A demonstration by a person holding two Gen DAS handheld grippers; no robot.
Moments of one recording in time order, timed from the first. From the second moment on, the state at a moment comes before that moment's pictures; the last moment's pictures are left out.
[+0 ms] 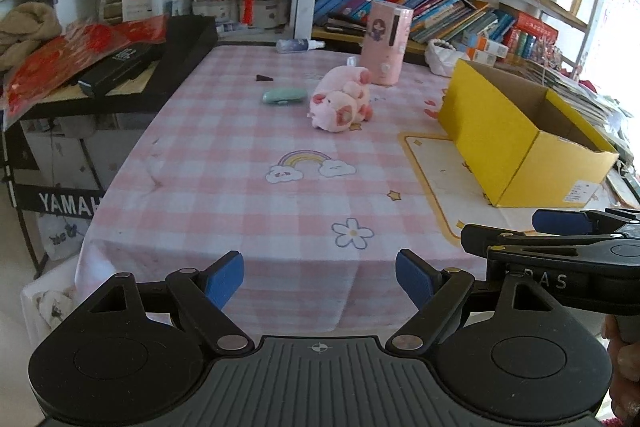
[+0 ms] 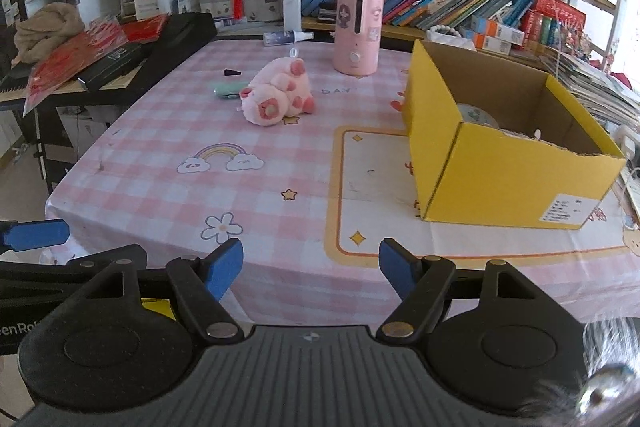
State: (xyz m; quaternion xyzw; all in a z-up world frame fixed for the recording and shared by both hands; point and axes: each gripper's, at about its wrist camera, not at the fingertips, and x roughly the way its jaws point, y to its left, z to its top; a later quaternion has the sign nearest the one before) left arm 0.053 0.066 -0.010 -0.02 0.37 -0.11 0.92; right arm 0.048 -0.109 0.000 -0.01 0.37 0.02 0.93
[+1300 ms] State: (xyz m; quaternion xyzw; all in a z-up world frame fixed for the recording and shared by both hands) left arm 0.240 0.020 -0.016 -0.03 0.39 -0.05 0.92; right arm 0.274 -0.164 0.011 0.01 0.35 0.04 0.94
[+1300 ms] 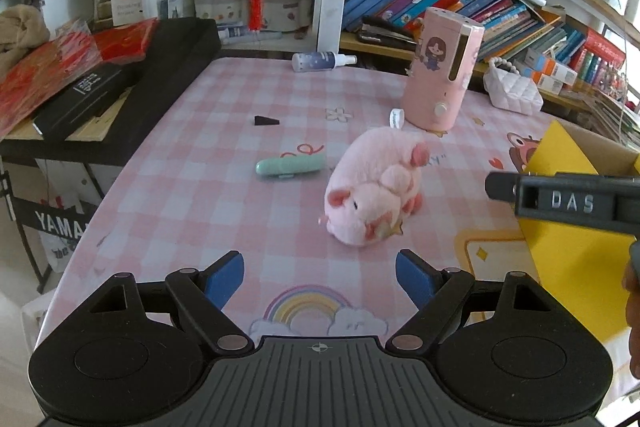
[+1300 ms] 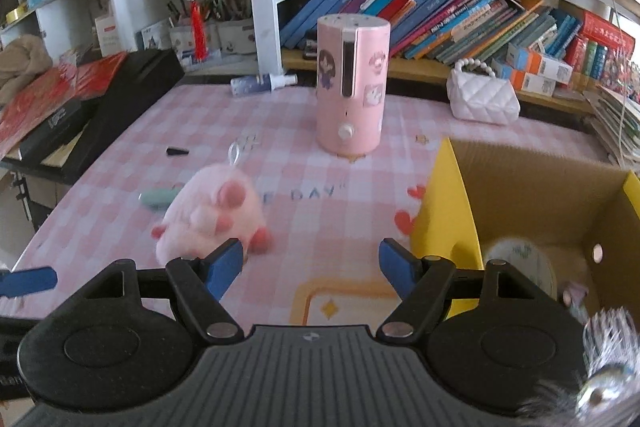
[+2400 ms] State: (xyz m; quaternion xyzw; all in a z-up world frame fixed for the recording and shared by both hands) left arm 0.315 -0.014 -0.056 0.01 0.39 -0.11 0.92; right arm 0.348 -0.151 0.011 0.01 0.36 0.09 0.93
